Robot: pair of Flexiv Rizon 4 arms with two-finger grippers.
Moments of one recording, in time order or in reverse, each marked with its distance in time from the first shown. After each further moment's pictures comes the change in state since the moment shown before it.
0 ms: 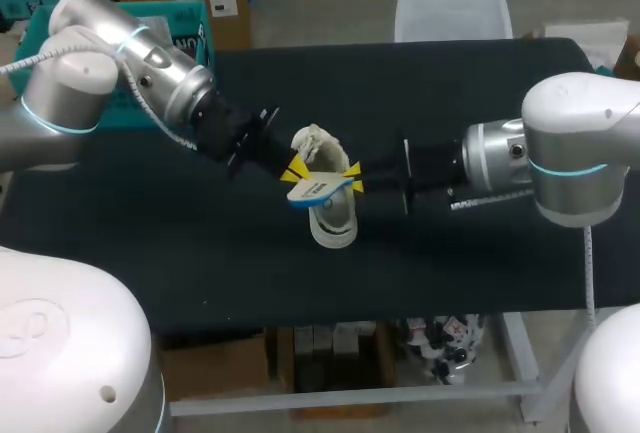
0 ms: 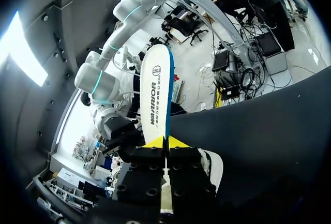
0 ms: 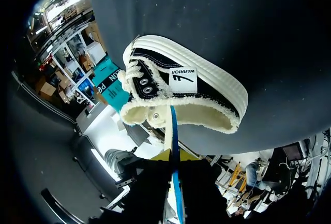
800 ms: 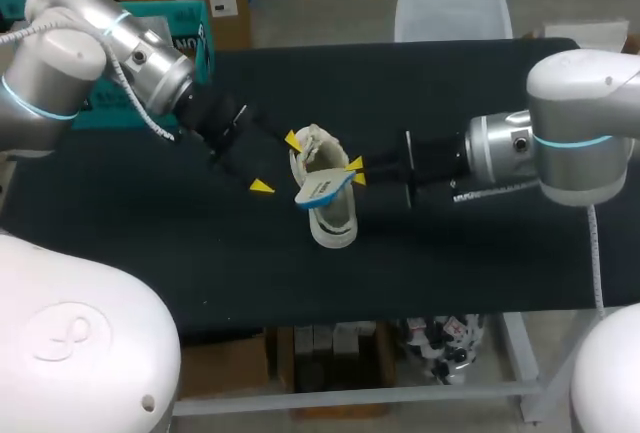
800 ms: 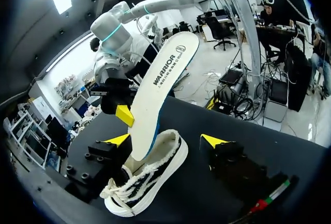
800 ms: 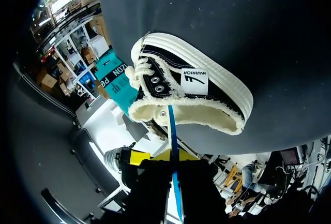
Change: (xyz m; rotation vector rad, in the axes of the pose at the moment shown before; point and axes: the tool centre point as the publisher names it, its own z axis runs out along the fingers) left arm 0.029 0.028 -0.035 -0.172 0.040 -0.556; right arm 0.009 0.000 -0.005 0.024 -0.002 -0.055
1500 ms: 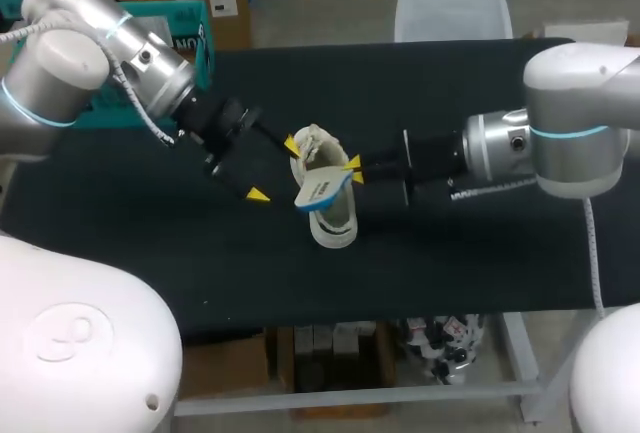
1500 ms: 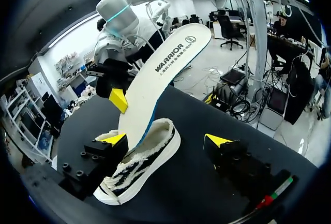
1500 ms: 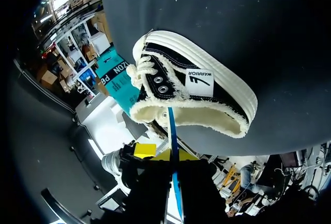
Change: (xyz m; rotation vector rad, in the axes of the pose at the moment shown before) left arm 0.007 0.013 0.003 -0.096 0.022 -0.089; right arm 0.004 0.003 0.005 0.015 -0.004 -0.024
